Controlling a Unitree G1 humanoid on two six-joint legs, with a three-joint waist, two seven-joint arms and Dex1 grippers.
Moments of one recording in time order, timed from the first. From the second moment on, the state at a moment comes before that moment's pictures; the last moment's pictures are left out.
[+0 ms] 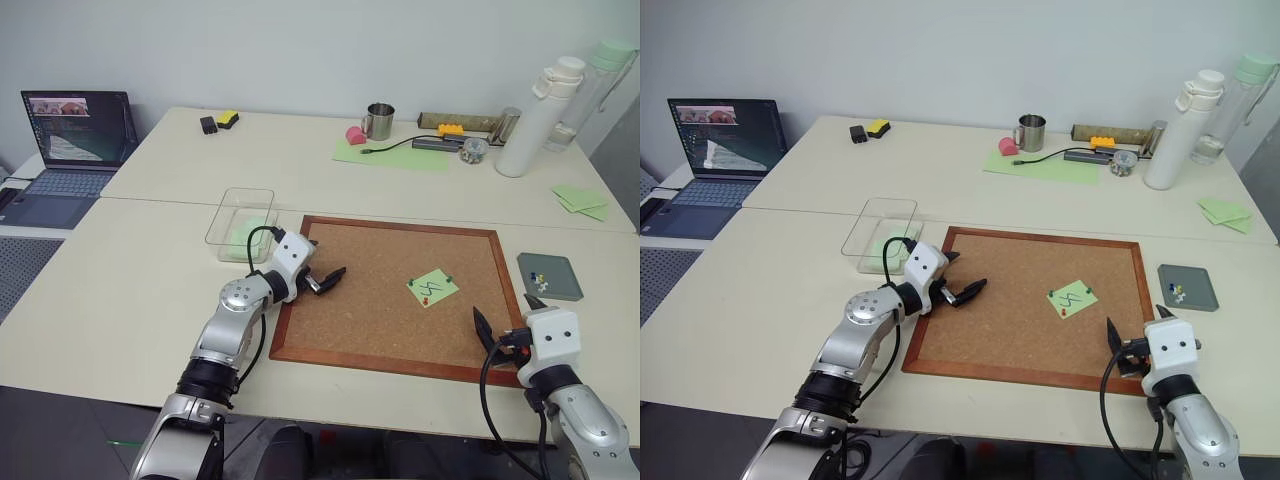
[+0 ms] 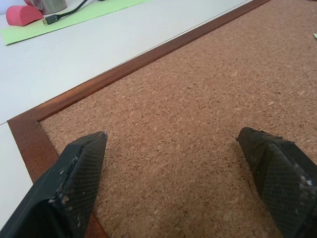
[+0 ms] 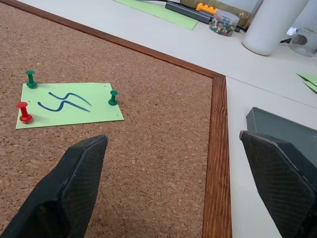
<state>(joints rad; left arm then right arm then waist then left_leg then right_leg) -0.45 0.29 -0.12 0.26 -0.07 0.13 -0.66 0.37 -0.31 -0.19 -0.56 0.06 0.25 0.26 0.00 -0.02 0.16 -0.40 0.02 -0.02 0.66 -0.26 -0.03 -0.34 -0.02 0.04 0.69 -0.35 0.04</state>
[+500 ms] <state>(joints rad) -0.46 0.30 -0.11 0.24 -0.12 0.16 -0.72 0.33 -0.31 -0.19 -0.57 0.06 0.28 0.25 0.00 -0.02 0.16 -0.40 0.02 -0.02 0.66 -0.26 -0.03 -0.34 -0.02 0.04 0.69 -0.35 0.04</state>
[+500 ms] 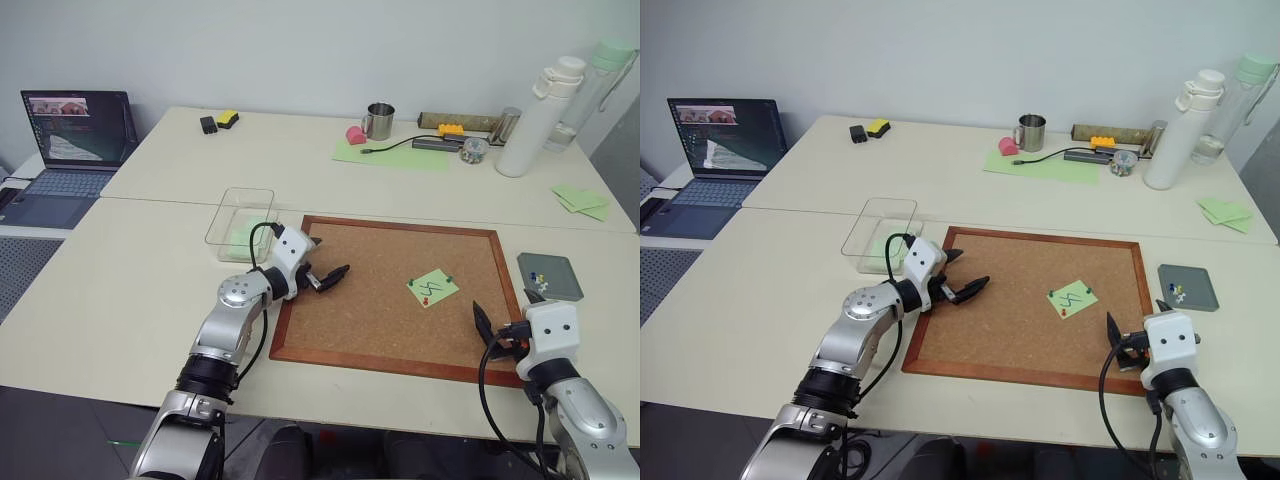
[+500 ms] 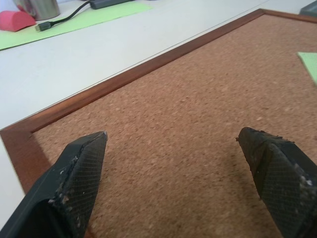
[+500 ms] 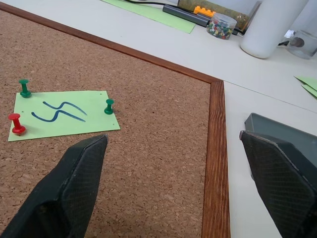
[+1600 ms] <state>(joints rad) -0.49 0.31 -0.17 0.16 -0.20 0.21 -0.94 0.17 -0.42 -0.14 -0.51 0.11 0.35 0.38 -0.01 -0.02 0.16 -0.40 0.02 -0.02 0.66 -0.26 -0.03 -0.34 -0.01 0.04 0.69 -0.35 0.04</state>
